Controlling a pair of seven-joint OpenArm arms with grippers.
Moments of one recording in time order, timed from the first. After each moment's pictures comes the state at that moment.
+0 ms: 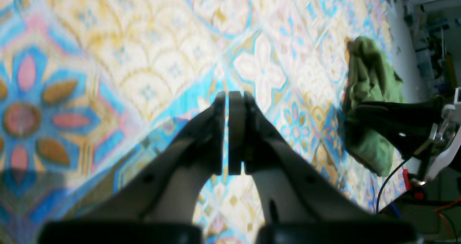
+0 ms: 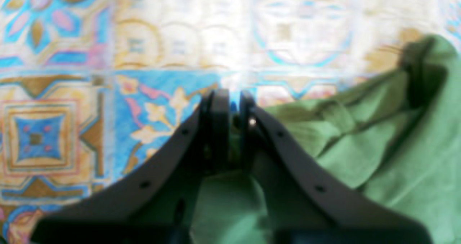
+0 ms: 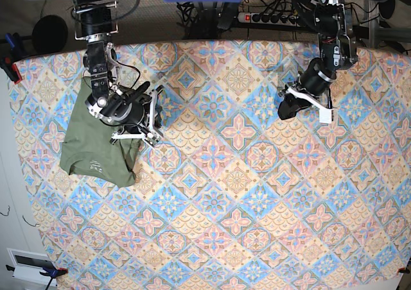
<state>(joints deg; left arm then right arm) 17.7 -12.8 -12.8 94.5 -53.8 -18.3 38.9 -1.0 11.7 -5.1 93.3 0.5 40.9 -47.3</state>
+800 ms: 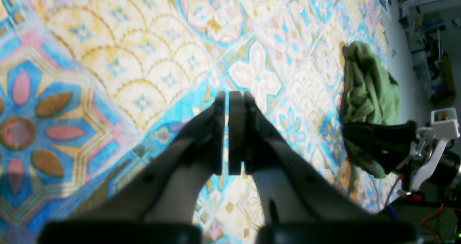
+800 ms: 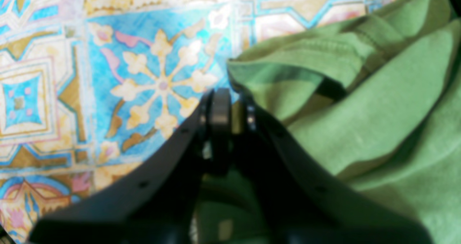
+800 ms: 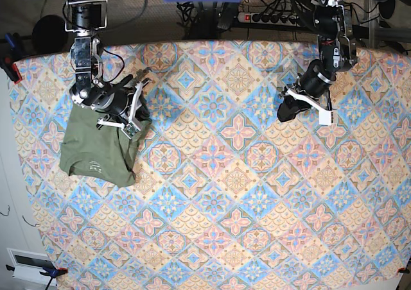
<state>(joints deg) 17.2 -12.7 -12.8 94.5 -53.9 -18.3 38.9 -5.0 15.0 2.6 85.4 4.4 41.6 -39.8</state>
